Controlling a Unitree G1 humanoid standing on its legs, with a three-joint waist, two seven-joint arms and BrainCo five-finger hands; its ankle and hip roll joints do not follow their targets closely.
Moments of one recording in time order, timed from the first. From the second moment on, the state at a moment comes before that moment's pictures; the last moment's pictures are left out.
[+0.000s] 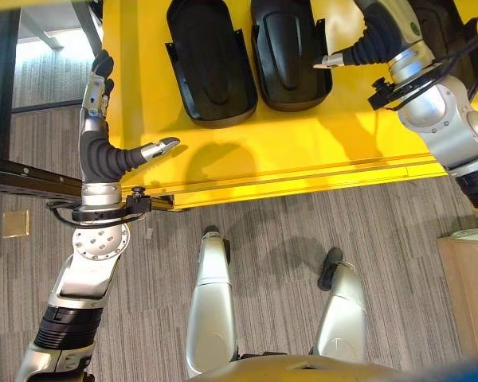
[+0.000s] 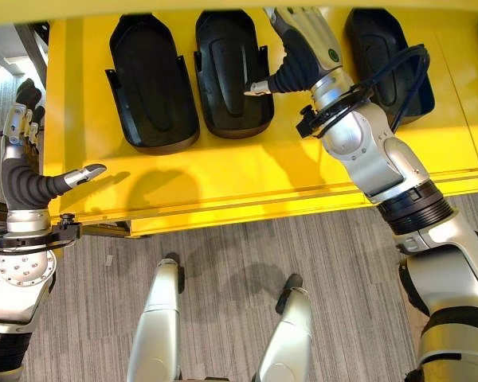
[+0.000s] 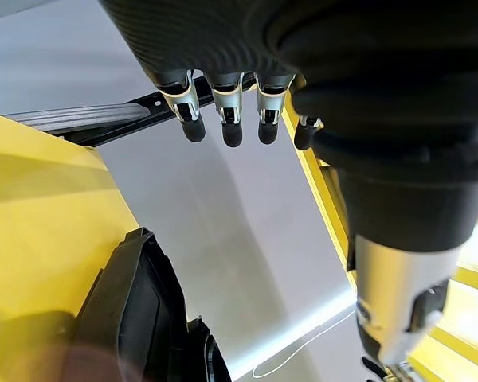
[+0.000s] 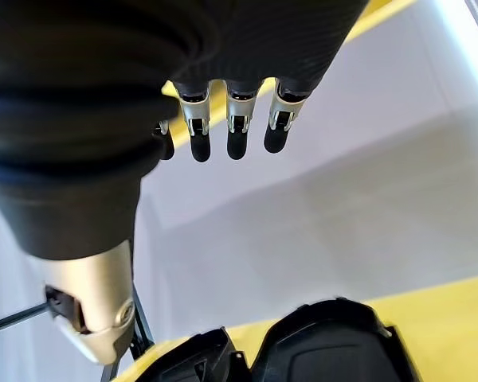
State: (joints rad) left arm -0.09 0.63 0.09 -0.28 -0.03 -0.33 0.38; right arm -1.07 -0.82 0.51 0.16 -0.20 -0.17 -0.24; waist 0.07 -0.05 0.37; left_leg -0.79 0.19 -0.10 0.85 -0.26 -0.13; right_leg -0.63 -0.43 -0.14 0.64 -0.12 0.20
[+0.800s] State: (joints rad) left arm -0.08 0.63 0.09 -0.28 -0.03 -0.33 0.40; right arm -1.32 -0.55 0.72 0.46 -0.18 -0.13 -0.27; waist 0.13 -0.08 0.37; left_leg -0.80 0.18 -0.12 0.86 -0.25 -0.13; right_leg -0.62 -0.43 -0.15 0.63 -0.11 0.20
